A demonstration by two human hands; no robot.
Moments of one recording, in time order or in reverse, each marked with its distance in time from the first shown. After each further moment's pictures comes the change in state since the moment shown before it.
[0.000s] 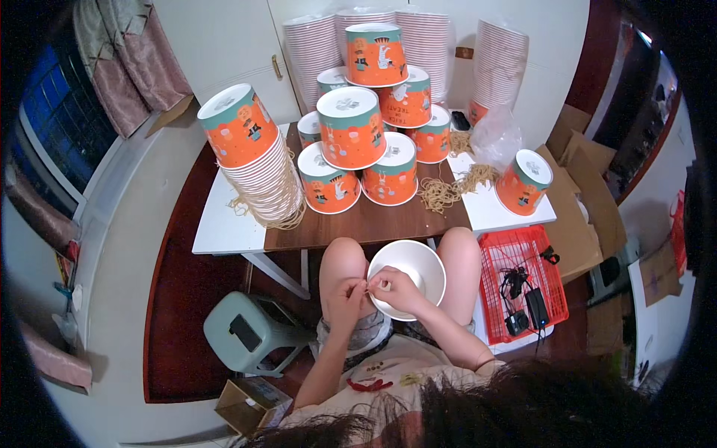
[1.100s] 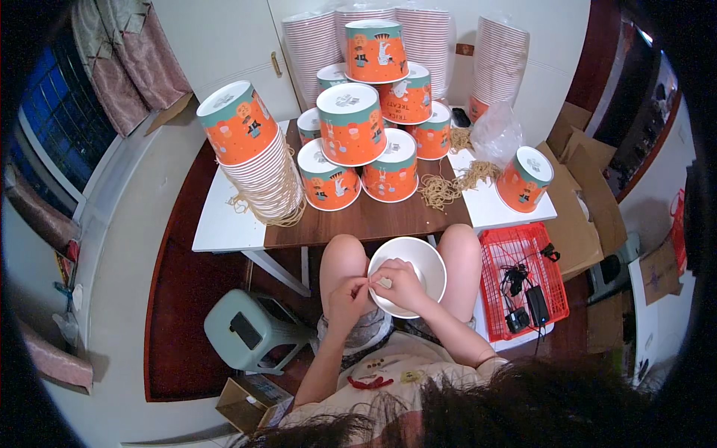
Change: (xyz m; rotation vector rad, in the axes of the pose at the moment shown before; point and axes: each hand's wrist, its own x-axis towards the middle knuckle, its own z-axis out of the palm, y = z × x) left_hand -0.001 0.005 -0.003 0.326 -0.042 0.251; right_hand 0.000 -0.006 -0.004 -0.319 0.090 -0.154
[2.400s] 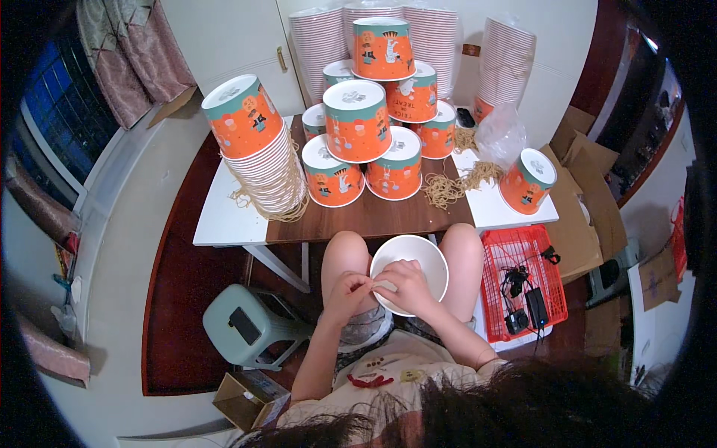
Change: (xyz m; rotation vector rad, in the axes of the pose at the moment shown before) left_hand 0.009 -0.004 -0.012 -0.330 -0.264 -0.139; right_hand -0.008 -0.012 -0.008 -0.187 0.129 -0.194
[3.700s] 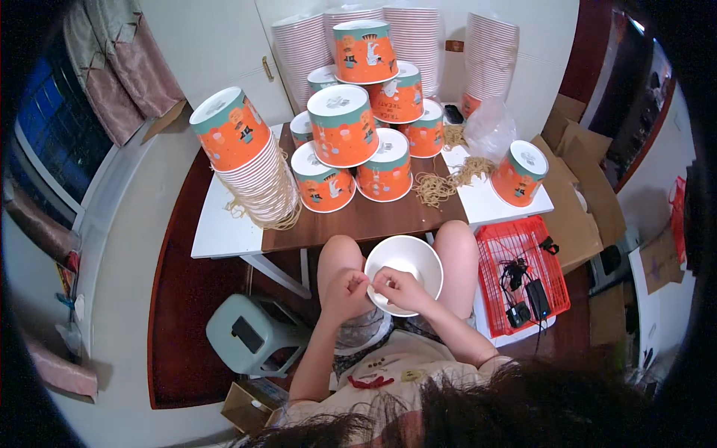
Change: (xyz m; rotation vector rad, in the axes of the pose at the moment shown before) left_hand 0.011 -0.011 0.001 0.212 0.053 0.053; right_hand -0.008 0.011 0.005 0.713 -0.276 0.522
